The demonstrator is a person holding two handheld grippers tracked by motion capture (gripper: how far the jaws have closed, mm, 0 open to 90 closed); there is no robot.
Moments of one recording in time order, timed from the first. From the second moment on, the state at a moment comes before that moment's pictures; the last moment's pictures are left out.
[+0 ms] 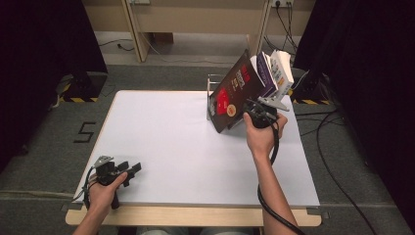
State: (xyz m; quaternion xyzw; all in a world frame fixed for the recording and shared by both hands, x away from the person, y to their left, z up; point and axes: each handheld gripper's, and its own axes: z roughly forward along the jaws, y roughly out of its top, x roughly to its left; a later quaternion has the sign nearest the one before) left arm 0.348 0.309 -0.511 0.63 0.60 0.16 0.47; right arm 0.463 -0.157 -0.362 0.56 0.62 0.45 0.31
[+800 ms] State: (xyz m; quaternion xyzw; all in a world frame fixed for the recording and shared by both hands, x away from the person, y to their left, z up) left arm 0.348 0.309 -0.511 0.63 0.60 0.16 0.47; right arm 0.449 -0.161 -0.361 0.55 0.62 0.45 0.32
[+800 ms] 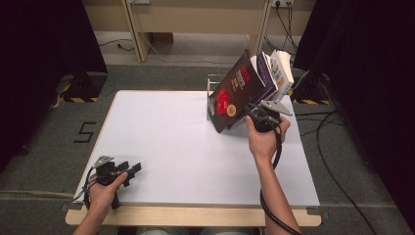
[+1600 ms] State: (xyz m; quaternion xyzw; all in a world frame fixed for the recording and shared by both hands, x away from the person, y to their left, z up) left arm 0.347 0.309 -0.510 0.63 0.60 0.16 0.47; right arm 0.431 -0.168 -0.368 0.55 0.62 0.45 0.33
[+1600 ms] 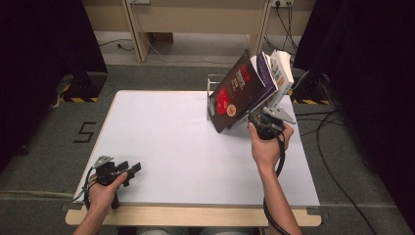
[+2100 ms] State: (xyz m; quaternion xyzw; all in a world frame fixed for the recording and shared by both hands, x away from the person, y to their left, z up) left arm 0.347 0.309 -0.510 0.63 0.60 0.16 0.47; right arm 0.418 -0.174 -0.380 0.55 0.63 0.44 0.33
